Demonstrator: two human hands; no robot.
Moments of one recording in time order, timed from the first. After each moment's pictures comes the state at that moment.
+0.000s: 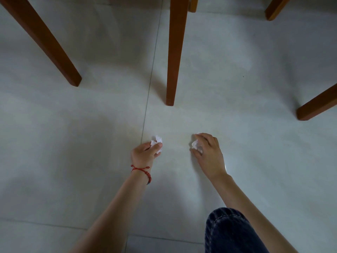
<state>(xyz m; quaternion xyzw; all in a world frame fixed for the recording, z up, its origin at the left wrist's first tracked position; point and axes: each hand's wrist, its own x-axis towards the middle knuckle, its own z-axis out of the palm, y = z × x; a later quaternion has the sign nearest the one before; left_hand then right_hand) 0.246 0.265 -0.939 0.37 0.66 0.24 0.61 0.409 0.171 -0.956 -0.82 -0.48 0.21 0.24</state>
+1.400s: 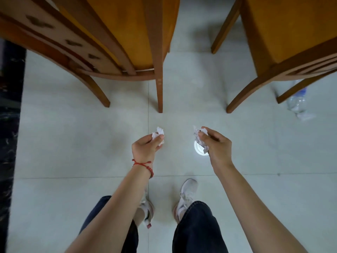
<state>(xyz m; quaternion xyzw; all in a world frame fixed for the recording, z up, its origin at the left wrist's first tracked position) 0.260 0.229 -0.483 0.35 0.64 0.21 0.65 0.403 0.133 -0.472 -0.73 0.04 0.42 0.53</state>
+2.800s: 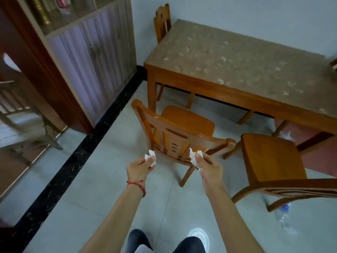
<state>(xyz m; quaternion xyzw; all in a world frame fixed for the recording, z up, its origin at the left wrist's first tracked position) 0.078 0.317 -0.120 0.24 0.59 0.45 0.63 0.252 0.261 -0.102 -0.70 -0.14 0.42 0.57</state>
